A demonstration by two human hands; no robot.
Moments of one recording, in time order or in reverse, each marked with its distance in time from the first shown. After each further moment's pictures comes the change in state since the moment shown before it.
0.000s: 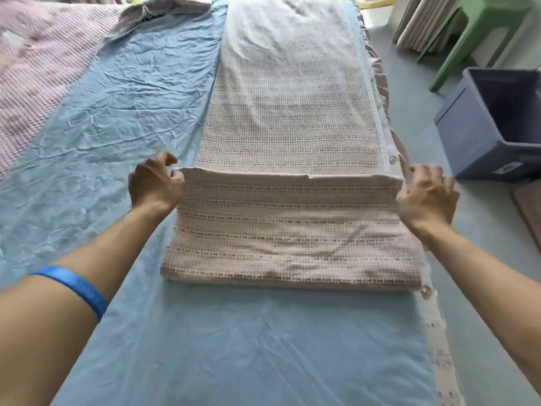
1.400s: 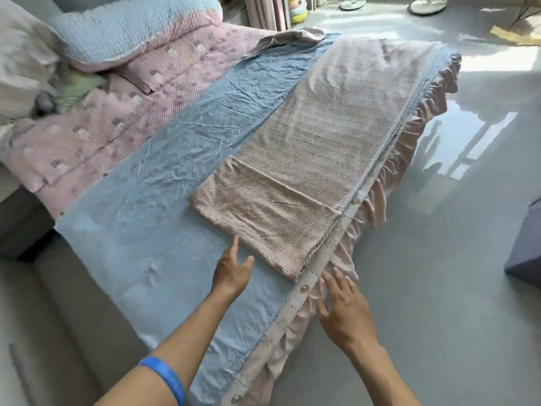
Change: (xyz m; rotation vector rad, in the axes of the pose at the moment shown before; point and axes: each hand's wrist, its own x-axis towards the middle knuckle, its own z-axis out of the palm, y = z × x) left_hand -0.338 0.376 -0.041 -0.346 -0.261 -0.762; right_hand -0.022 0.236 -0.176 0.212 -0.886 -0.741
